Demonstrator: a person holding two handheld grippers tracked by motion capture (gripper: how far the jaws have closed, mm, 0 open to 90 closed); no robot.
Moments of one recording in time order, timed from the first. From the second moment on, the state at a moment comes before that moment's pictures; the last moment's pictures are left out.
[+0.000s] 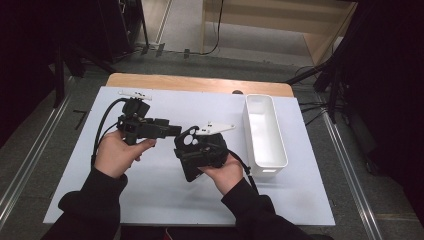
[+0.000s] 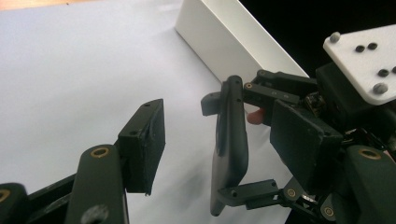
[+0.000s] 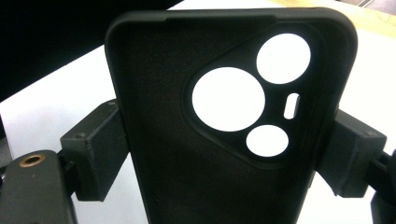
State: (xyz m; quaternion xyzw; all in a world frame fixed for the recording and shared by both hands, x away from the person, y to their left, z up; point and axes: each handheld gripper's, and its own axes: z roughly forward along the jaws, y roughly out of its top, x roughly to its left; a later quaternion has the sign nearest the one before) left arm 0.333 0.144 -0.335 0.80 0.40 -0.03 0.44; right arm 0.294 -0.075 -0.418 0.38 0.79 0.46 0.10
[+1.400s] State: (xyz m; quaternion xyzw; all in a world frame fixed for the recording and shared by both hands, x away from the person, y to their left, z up) left arm 0.334 0.157 -0.399 0.83 0.35 0.01 0.44; right arm 0.293 -0.092 -0.405 0.37 0.79 0.47 0.09
